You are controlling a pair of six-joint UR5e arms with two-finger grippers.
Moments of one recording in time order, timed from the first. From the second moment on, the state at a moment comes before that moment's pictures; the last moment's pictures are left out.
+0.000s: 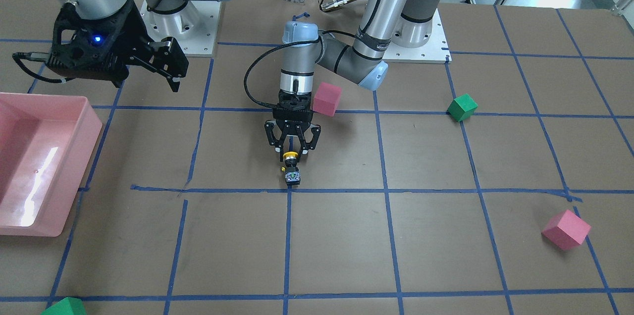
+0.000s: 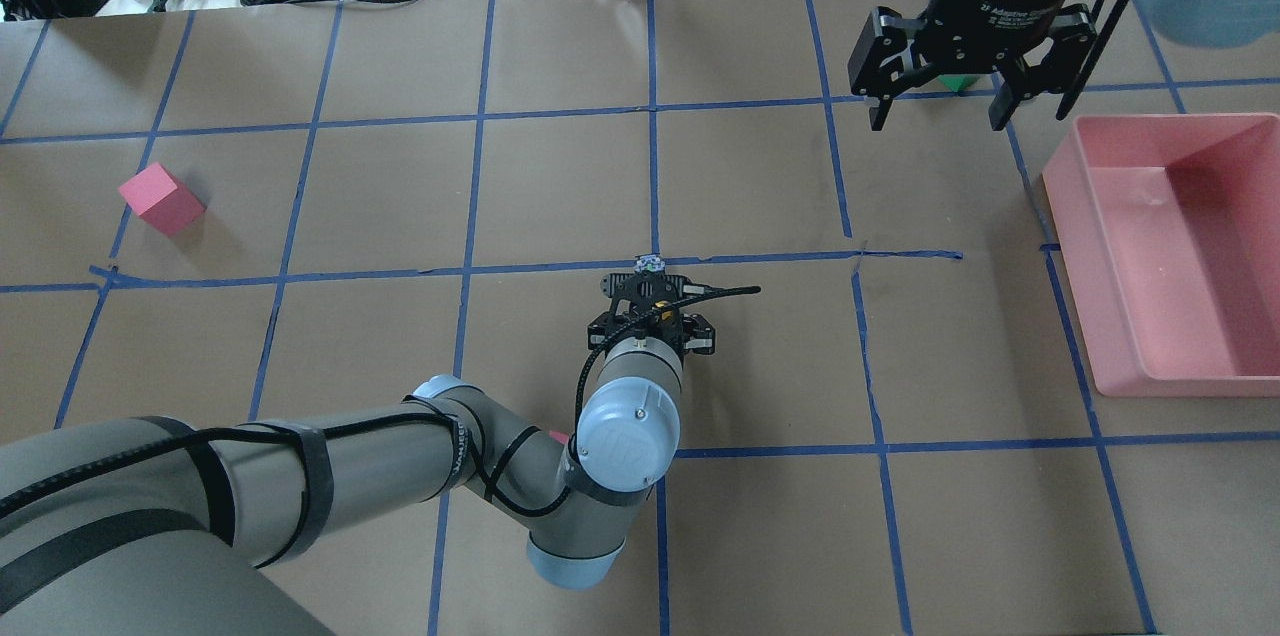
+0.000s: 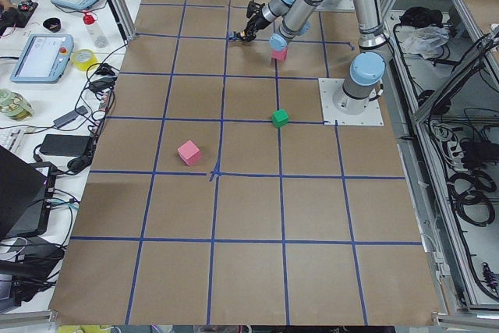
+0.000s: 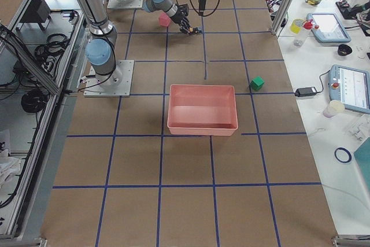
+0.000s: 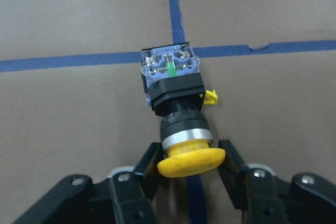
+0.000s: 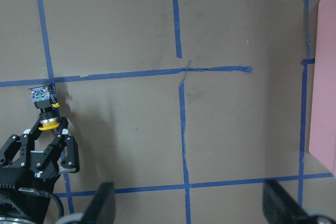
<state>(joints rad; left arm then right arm) -2.15 -2.12 -2.20 0.24 1.86 -0.41 1.60 -1.53 1.49 -1.52 -1.58 0.09</state>
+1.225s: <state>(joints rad) -1.92 -1.99 -1.74 -0.85 1.45 -0.75 1.60 -1.53 1.50 -1.53 -1.58 0.08</state>
